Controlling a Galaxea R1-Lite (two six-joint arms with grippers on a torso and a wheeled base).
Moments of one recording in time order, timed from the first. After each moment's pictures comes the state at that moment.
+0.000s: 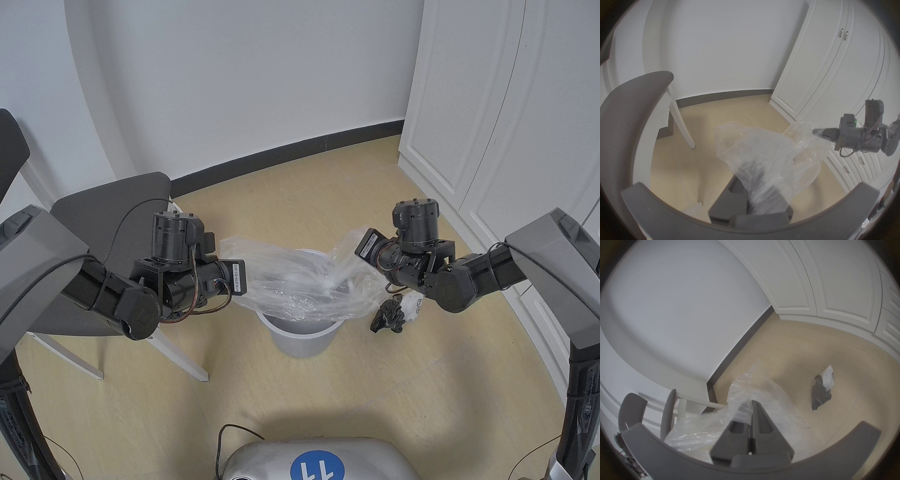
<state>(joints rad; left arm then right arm) -0.40 2.05 -1.03 -0.63 -0.01 -0.20 0.48 2.24 -1.40 -0.53 -0.16 0.76</state>
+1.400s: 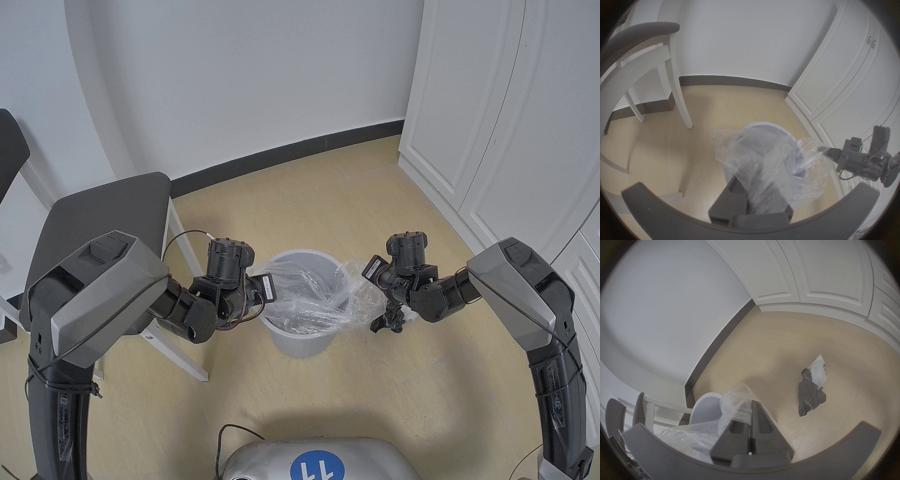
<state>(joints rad) -0.44 2.38 -1.32 -0.61 0.12 -0.42 0.38 2.53 -1.60 -0.53 -0.17 0.79</state>
